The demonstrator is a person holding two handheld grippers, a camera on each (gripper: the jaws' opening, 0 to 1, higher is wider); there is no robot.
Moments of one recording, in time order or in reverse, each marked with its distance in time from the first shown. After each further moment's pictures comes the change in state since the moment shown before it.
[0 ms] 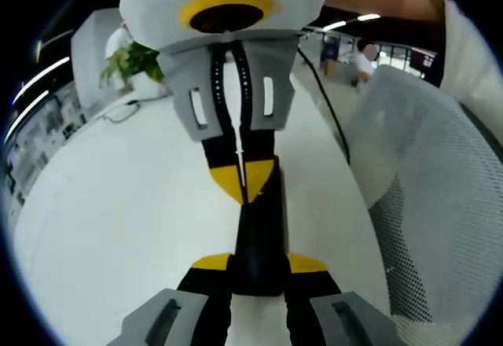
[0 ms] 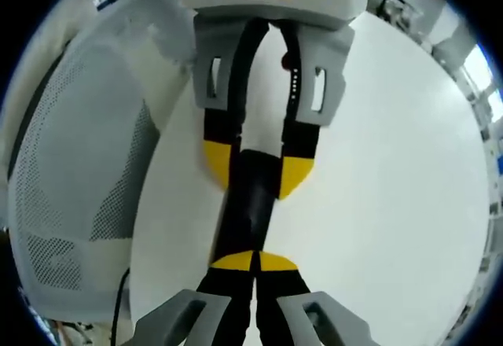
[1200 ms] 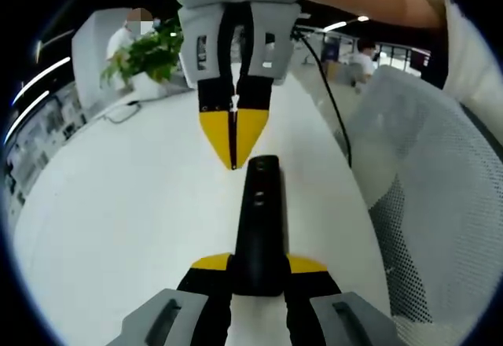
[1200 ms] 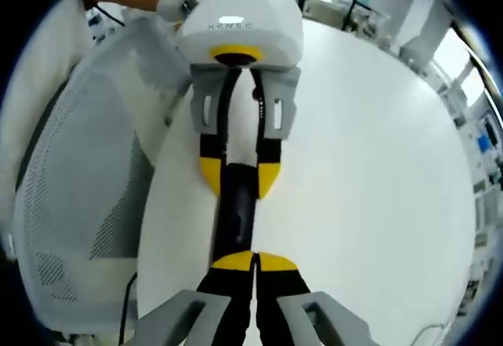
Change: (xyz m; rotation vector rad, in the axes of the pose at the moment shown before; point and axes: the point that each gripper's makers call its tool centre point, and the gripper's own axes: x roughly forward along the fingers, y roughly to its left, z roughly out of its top) left arm 0.000 -0.001 0.000 0.001 -0.004 0.001; right arm -0.037 -0.005 0.005 0.080 -0.121 -0.109
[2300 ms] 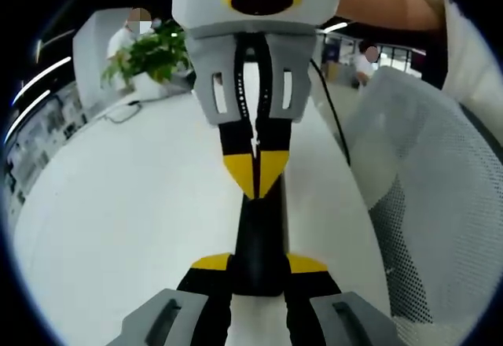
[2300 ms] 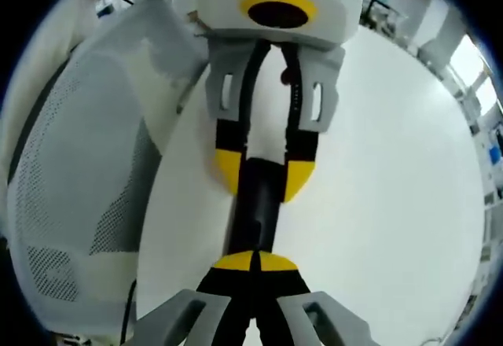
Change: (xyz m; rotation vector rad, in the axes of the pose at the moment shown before) left arm -0.001 0.000 0.001 -0.005 -0.006 0.002; right arm 0.031 0.017 -0.005 -0.047 0.047 0.071
